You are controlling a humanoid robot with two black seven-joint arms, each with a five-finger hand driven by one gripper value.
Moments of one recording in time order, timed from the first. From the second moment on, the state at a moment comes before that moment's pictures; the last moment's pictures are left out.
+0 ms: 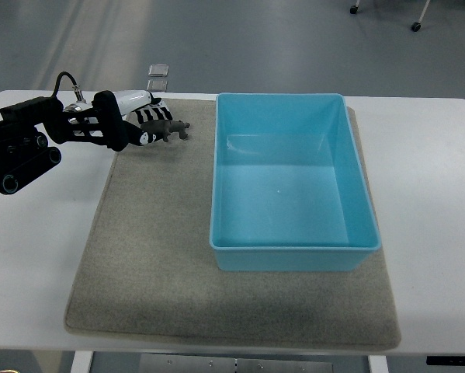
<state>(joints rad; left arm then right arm) -1.03 0.46 -0.20 -0.70 1.31 0.01 -0.37 0.04 0.00 -0.01 0.09 -0.05 0.19 0.07</state>
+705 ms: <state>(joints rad) -1.14 0.50 -0.29 -0.76 1.30 0.01 -0.37 0.04 0.00 -0.01 0.09 -0.05 0.19 0.07</state>
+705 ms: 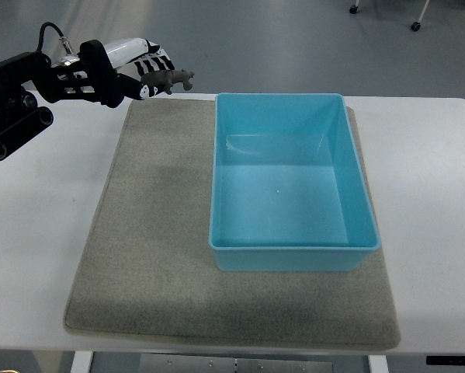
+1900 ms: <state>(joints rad) -1.11 0.26 -0.28 -1.03 1.51 -0.18 -0.37 0.04 0.00 -0.01 0.09 -0.05 0.19 0.07</state>
